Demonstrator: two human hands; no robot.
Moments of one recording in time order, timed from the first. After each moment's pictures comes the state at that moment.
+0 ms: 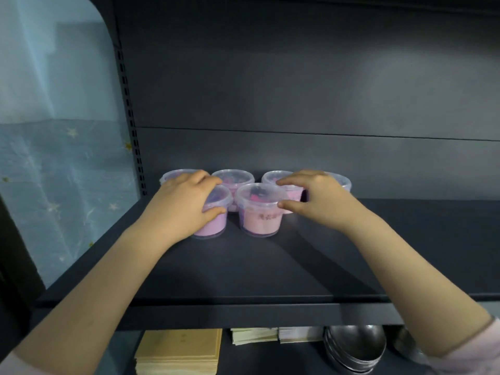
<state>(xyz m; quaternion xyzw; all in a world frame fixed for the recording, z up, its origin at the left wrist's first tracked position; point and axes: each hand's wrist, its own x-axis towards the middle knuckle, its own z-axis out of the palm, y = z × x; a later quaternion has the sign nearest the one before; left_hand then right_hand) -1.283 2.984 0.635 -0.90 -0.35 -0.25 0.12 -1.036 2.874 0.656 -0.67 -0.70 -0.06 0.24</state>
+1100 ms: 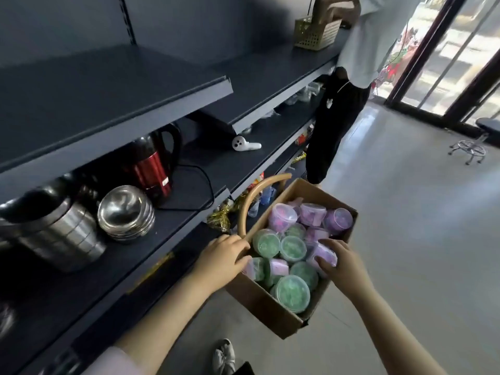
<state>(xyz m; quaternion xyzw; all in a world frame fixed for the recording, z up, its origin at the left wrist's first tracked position) -0.741 2.458 0.339 -0.97 0.10 -0.03 -0.22 -0.701 2.166 0.344 -0.96 -0.06 0.04 0.28</state>
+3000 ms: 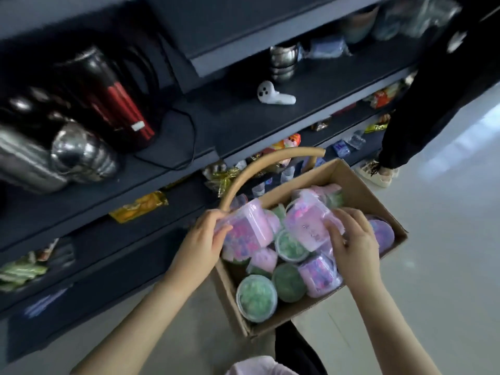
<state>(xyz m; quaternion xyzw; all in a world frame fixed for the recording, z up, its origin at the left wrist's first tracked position) -0.606 2.302 0.266 -0.92 -0.17 -0.13 -0.32 -0.451 2.061 0.240 -0.89 -0.24 -0.02 0.38</state>
